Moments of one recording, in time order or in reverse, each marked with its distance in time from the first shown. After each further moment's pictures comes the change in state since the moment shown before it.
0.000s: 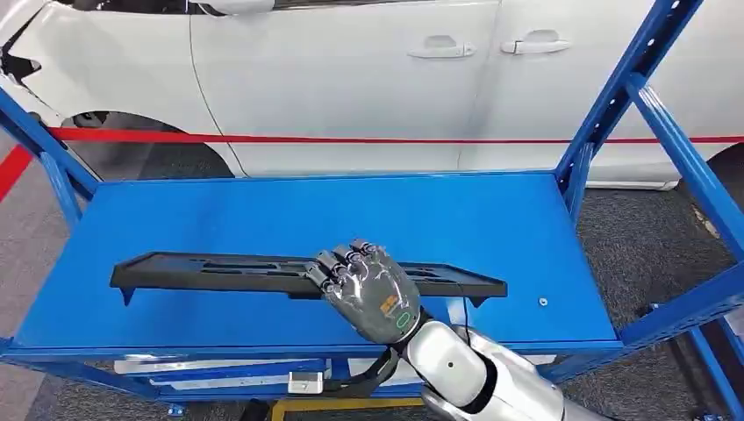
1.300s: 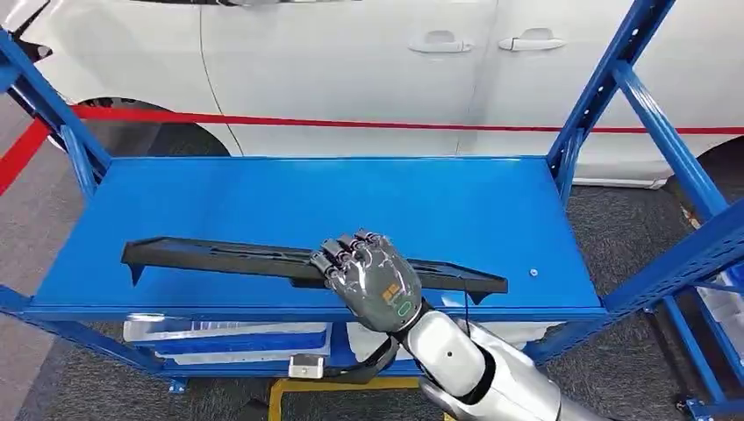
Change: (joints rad) left arm -0.001 0.006 0.000 0.000 0.000 0.000 -0.013; right arm 0.000 0.021 -0.042 0.032 -0.013 0.002 -0.004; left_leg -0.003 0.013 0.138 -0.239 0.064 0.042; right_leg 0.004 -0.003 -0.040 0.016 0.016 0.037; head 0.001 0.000
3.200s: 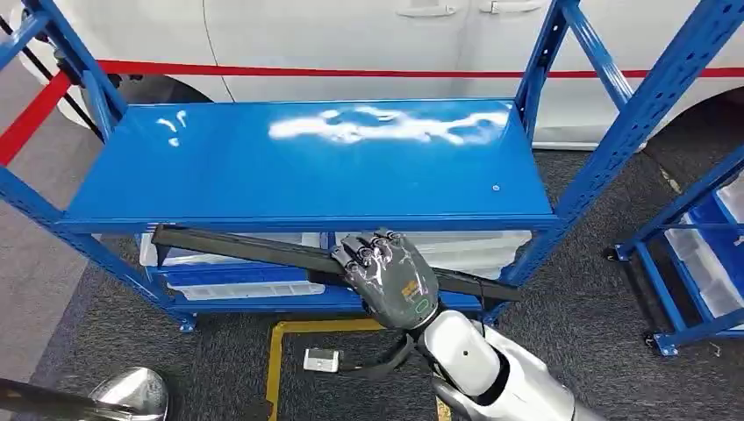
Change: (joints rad) left arm -0.006 -0.010 -0.005 0.000 -0.018 0.001 -0.006; right arm 0.037 -0.039 -0.039 -0.035 -0.041 0.000 0.000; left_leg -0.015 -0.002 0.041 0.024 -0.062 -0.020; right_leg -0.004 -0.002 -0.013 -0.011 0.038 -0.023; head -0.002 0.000
